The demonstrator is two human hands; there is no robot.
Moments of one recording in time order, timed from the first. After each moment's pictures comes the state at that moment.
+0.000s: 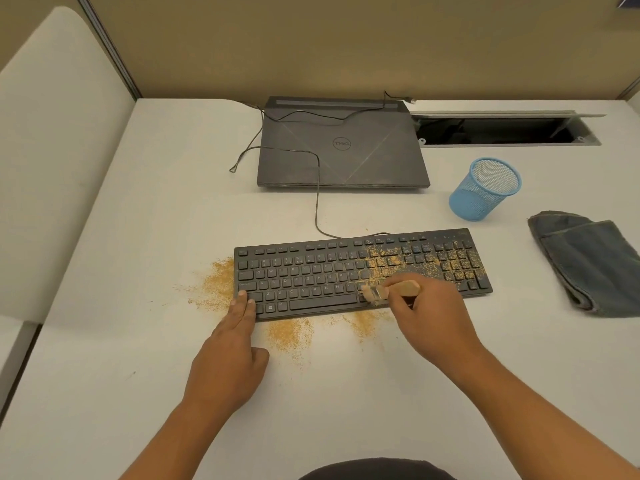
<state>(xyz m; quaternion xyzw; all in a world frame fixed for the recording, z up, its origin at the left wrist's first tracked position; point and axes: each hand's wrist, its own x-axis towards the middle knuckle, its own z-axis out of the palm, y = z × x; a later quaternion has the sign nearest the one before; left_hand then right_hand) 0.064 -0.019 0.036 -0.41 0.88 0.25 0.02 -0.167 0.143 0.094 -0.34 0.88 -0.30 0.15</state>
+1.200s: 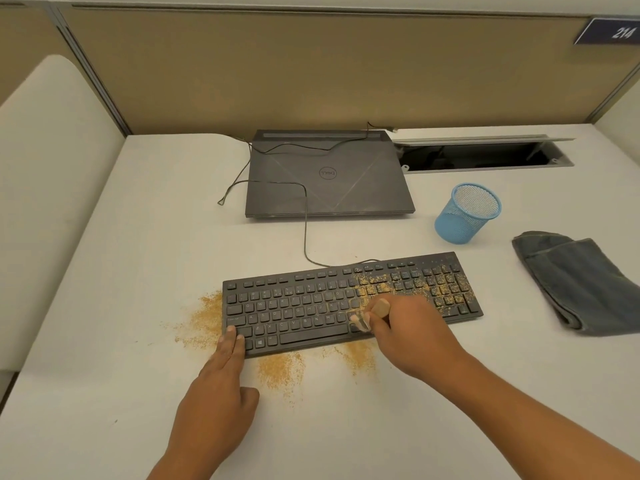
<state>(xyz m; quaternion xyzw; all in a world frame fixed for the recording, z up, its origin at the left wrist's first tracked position) 0.062 -0.018 0.039 -0.40 0.88 0.24 0.03 -0.175 0.123 0.113 -0.42 0.87 -0.17 0.18</state>
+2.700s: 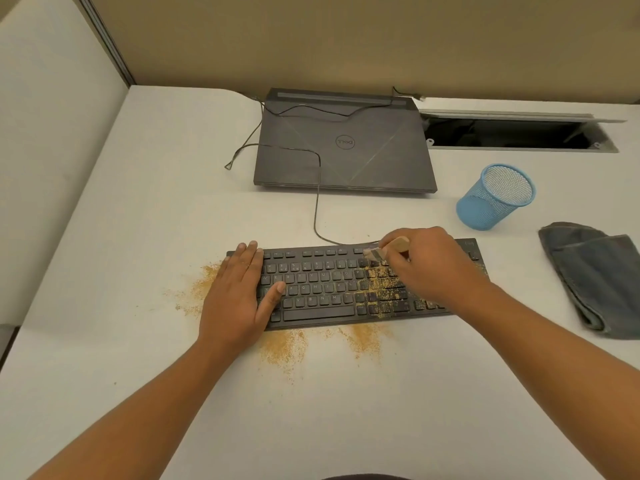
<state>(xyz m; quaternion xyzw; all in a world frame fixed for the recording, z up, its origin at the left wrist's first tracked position) 0.003 -0.078 0.005 -0.34 0.92 0.17 -0.10 -0.240 0.086 0.114 -0.45 0.87 -0.17 0.15</state>
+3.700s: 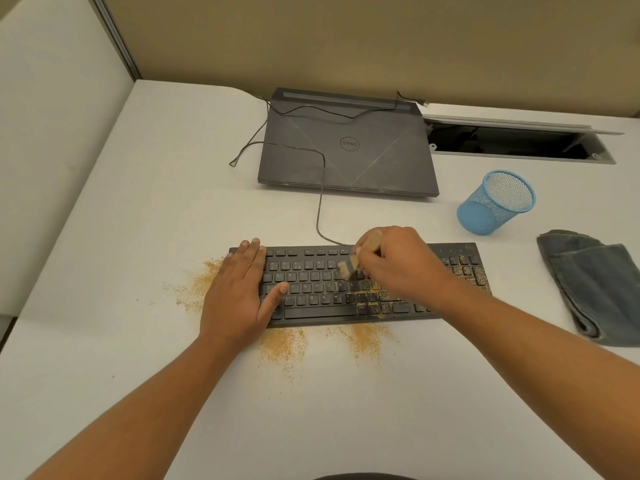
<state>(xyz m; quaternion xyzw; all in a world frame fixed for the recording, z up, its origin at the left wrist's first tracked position) 0.003 -0.076 0.006 -0.35 0.92 0.16 -0.10 -0.211 0.056 0.120 -0.46 0.83 -0.20 0.25</state>
